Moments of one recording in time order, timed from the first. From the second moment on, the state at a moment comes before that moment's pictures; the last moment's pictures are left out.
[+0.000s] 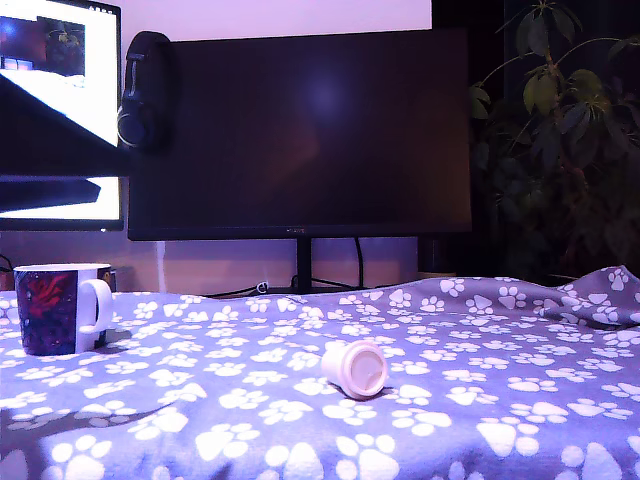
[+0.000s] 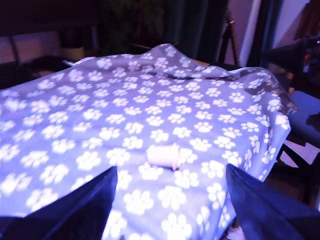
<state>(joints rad) -0.65 0.54 0.09 0.26 0.31 -0.05</state>
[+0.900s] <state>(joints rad) -0.70 1.22 0.09 0.88 0.31 -0.05</state>
